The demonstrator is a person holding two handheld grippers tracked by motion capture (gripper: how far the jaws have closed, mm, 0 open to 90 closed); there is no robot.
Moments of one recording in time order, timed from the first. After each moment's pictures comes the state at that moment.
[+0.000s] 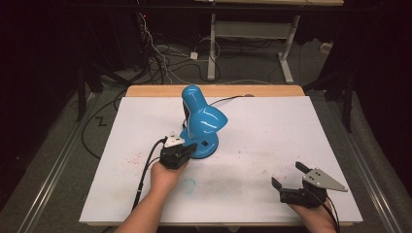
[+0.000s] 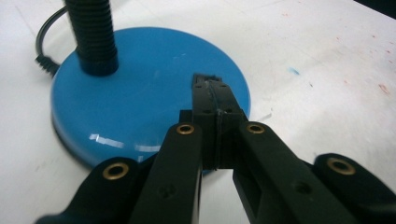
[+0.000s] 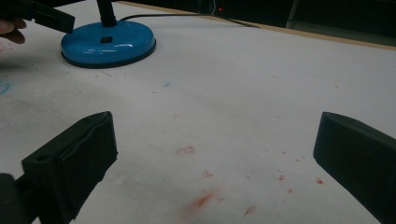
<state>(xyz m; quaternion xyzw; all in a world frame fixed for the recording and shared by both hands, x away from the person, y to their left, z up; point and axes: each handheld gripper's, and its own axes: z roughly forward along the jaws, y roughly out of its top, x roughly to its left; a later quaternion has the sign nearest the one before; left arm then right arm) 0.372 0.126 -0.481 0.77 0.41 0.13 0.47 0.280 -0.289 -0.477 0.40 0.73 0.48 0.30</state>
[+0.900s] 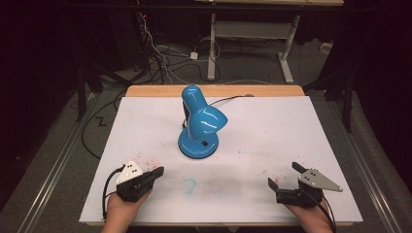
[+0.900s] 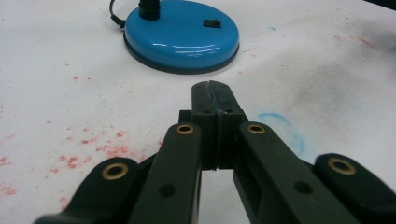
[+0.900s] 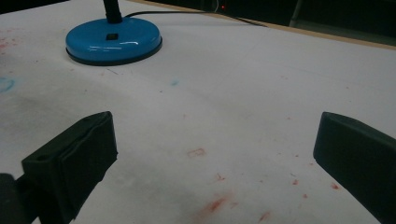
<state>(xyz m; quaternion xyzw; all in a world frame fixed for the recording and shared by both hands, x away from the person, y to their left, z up) 0.282 0.213 -0.482 0.76 0.39 0.16 0.49 0.281 -0.279 -0.479 0.39 0.73 0.47 0.29</state>
